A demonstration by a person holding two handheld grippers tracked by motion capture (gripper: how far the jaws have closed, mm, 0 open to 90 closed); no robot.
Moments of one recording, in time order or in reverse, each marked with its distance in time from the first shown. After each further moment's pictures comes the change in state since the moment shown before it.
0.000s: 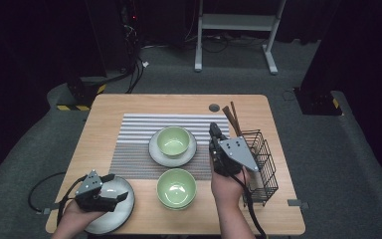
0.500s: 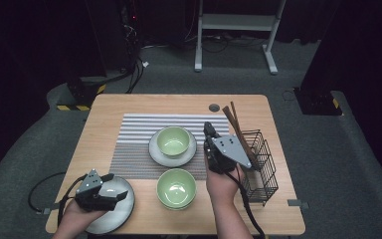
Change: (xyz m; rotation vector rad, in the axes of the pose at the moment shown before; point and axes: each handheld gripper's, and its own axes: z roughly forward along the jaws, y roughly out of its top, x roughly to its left) left arm 0.001 0.001 0.001 0.002 0.035 -0.010; right arm 0.008 -0.005 0.012 0.016 0.022 0.005
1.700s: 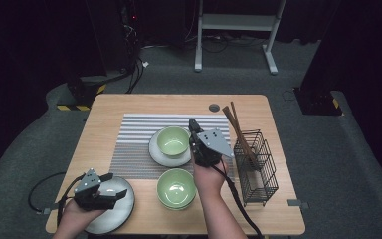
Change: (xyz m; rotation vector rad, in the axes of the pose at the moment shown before) left arm 0.001 0.002 -0.001 -0.026 0.000 -0.043; right arm 0.023 -0.008 0.032 0.011 0.079 0.017
